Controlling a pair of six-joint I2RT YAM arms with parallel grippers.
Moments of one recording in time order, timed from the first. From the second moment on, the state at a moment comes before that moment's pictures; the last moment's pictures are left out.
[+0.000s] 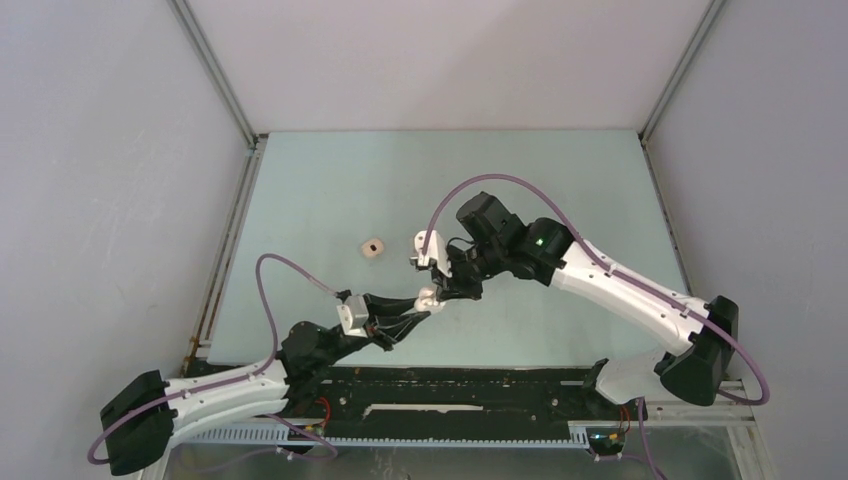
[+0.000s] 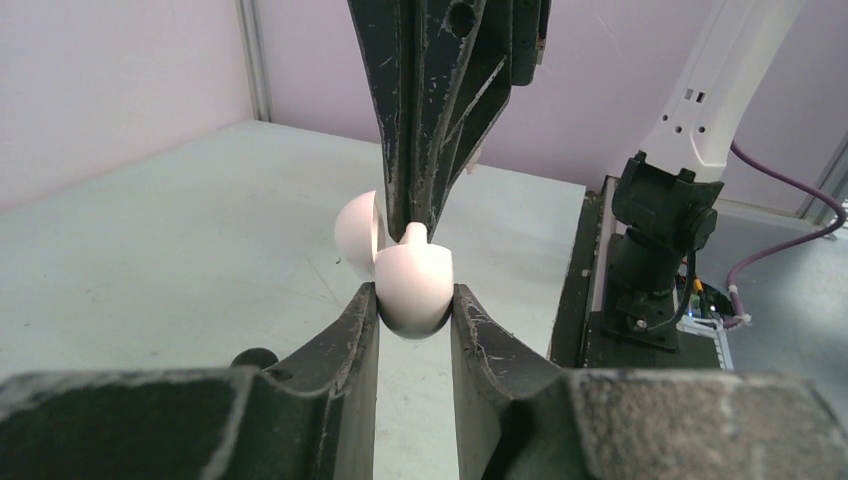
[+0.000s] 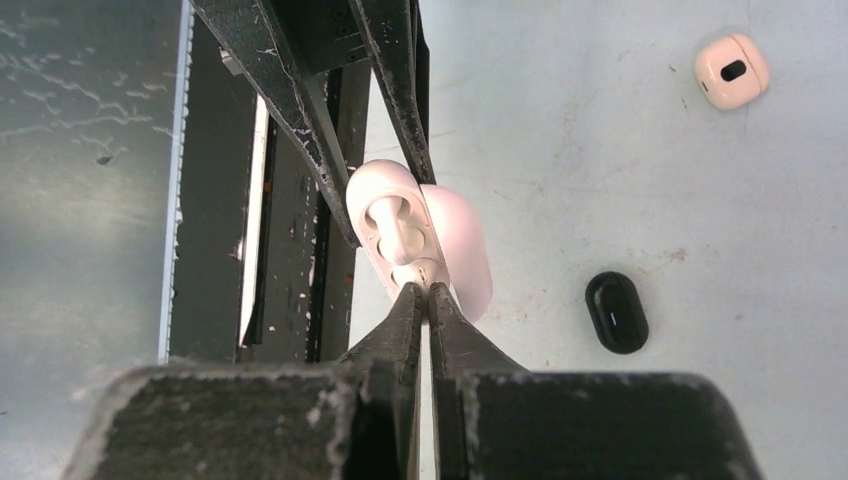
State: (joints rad) left arm -1.02 0.66 0.01 0.96 0.15 -0.11; right arm 0.94 1.40 1.35 -0.81 -0.52 -0.51
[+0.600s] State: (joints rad) left arm -0.96 0.64 0.01 1.05 0.20 -0.18; right arm 0.86 1.28 1.24 -0.65 -0.66 -0.45
